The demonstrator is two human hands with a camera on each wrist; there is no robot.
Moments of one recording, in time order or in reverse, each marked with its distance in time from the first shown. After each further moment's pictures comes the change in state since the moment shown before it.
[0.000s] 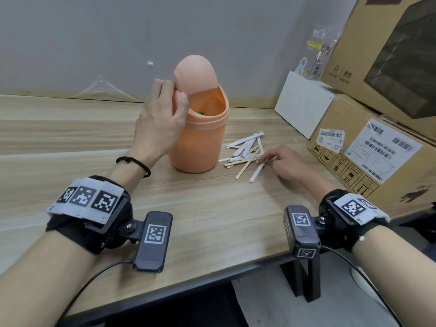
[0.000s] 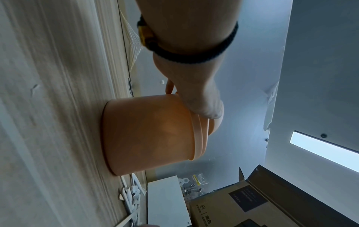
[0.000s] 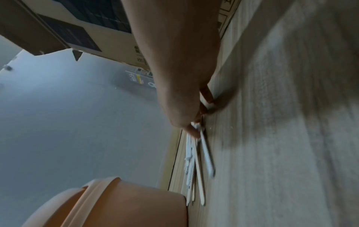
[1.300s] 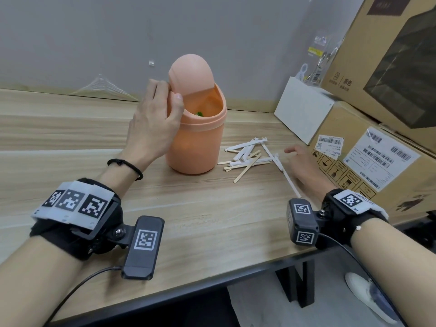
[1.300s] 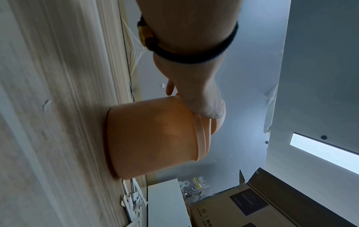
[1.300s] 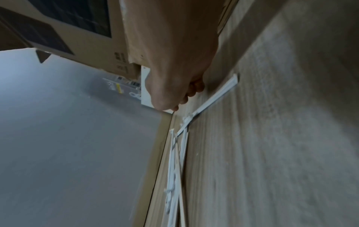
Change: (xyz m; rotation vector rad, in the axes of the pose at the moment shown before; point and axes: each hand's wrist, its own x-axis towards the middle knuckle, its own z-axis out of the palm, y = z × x) left_hand -0.003 -0.006 -0.006 -0.020 0.021 0.009; right_hand 0.005 0.021 -0.013 0.083 0.268 0.185
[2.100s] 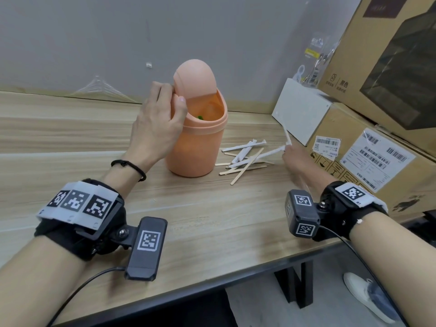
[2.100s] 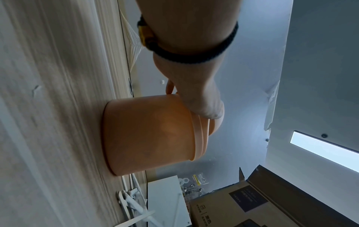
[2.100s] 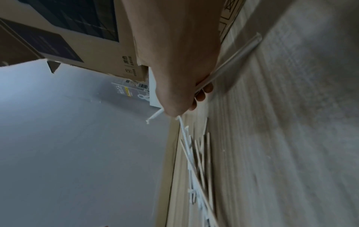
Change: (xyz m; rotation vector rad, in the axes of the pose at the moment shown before) left_hand 0.002 0.005 0.006 0.012 -0.022 0.010; right_hand 0.027 -0.009 0.005 0.009 -0.058 0.123
